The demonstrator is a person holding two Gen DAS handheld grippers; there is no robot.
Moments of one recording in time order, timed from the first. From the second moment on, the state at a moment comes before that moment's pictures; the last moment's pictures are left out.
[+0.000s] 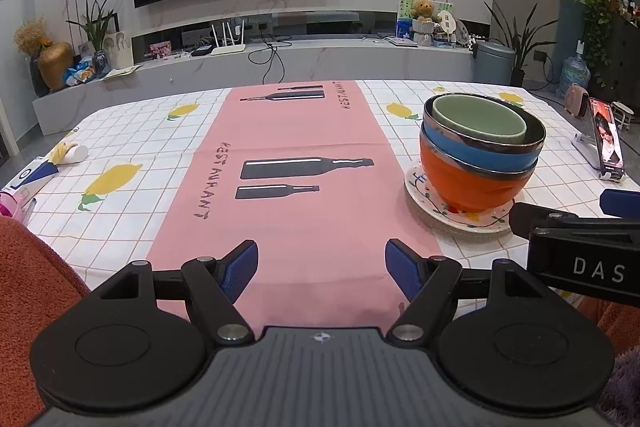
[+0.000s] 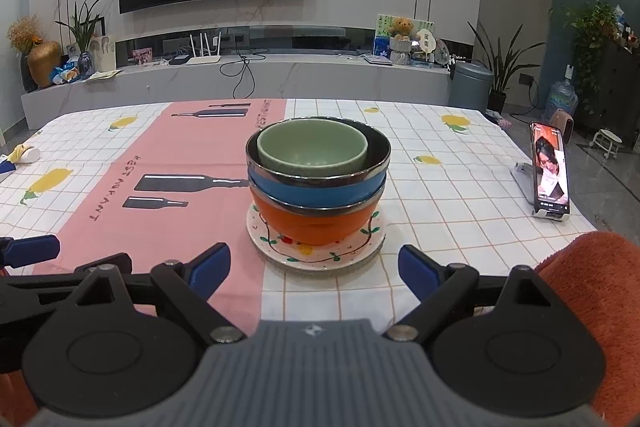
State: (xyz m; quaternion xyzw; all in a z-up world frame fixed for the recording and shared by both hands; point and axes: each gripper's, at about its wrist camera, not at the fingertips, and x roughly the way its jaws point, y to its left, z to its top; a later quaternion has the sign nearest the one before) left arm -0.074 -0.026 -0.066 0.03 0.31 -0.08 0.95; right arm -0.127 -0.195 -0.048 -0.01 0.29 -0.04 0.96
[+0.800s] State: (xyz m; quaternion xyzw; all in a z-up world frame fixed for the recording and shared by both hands) left arm -0.072 -0.026 -0.066 0.03 0.31 -0.09 0.95; right arm -0.124 -0.195 -0.049 -0.01 0.29 -0.04 0.95
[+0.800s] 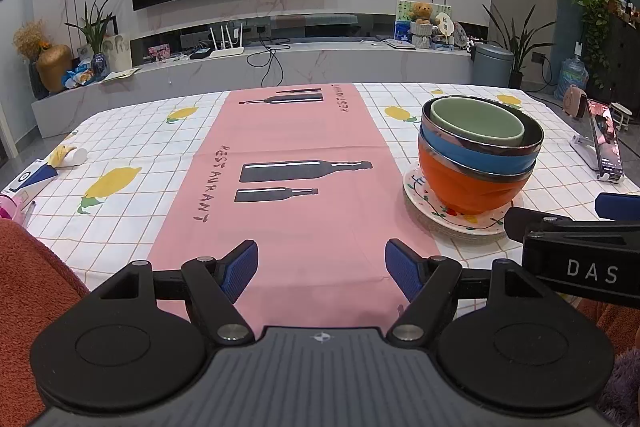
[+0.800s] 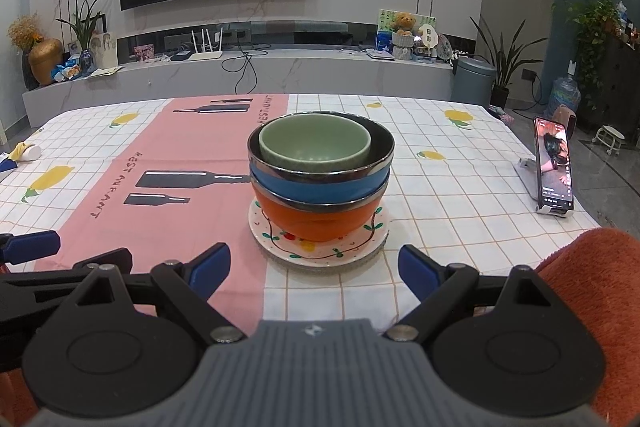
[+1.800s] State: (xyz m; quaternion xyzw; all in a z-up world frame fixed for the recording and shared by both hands) left arm -0.074 -0.023 -0.066 0.02 0.31 -0.08 0.95; right arm -0.123 -0.194 -0.051 0.00 0.29 -0.02 0.96
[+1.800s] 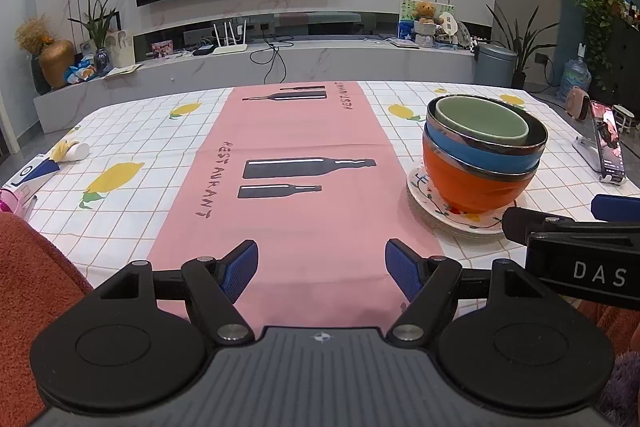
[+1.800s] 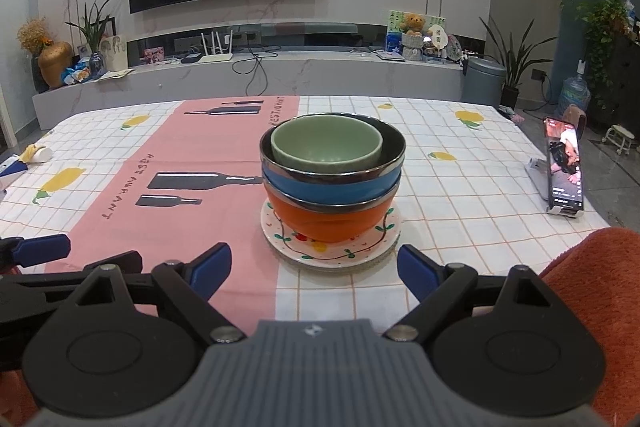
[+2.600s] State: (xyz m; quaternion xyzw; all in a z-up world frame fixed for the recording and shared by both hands) left arm -0.074 -0.022 -0.065 0.02 0.31 -0.07 0.95; right arm -0.122 -0.194 -0.053 0.00 0.30 -0.02 0.96
